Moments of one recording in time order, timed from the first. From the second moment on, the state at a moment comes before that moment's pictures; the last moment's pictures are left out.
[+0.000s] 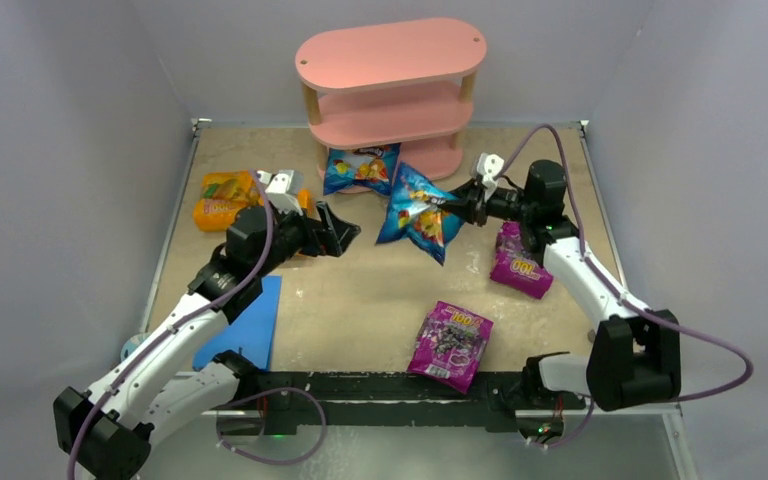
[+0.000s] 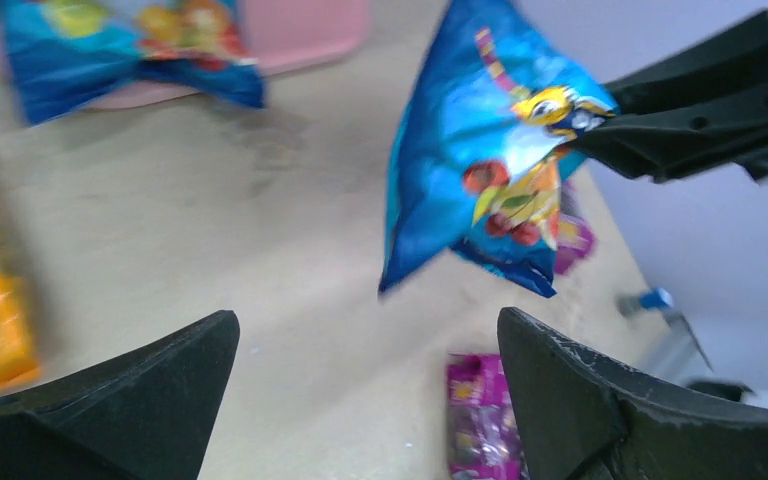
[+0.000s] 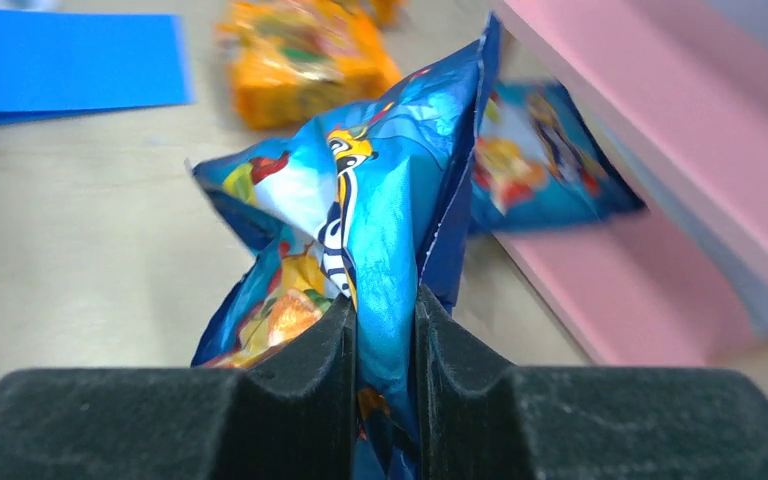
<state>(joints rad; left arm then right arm) -0.53 0.88 0.77 -0.17 0.03 -0.53 0.15 1.32 0.86 0.21 -0.92 -0.31</state>
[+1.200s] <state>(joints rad) -0.68 1.10 0.74 0.20 0.47 -0.51 0.32 1.27 1.06 -0.38 -1.36 -0.95</state>
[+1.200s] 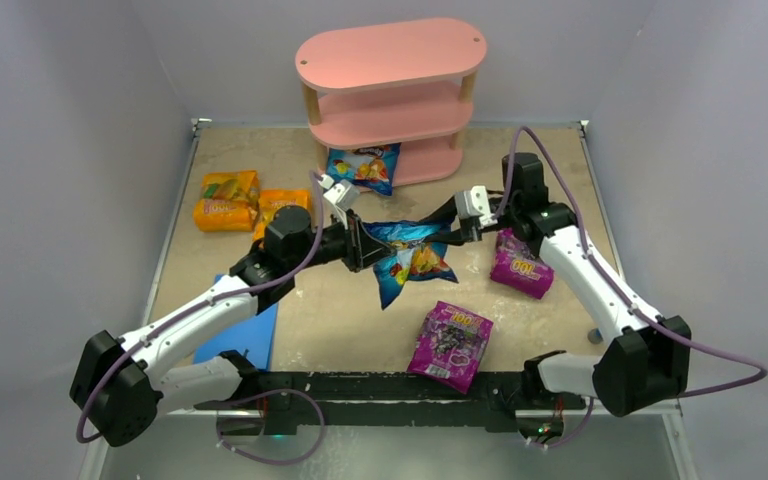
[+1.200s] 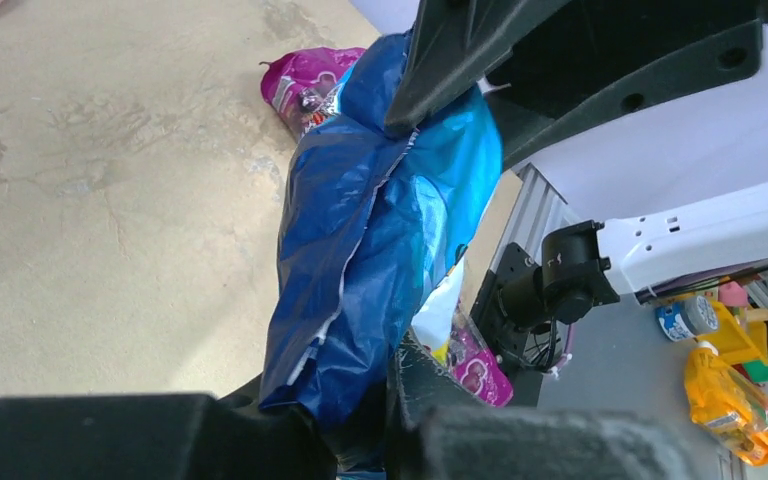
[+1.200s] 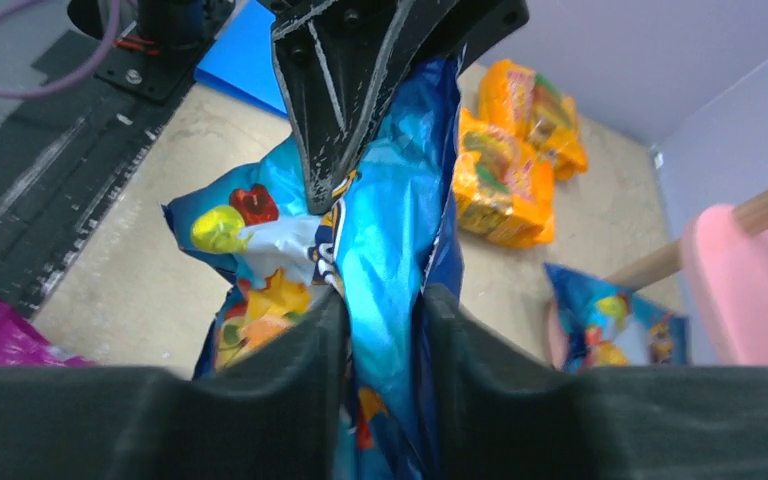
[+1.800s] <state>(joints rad) -0.69 1.05 0.77 -0.13 -0.12 -0.60 0.32 1.23 0.92 0.36 -0.66 0.22</state>
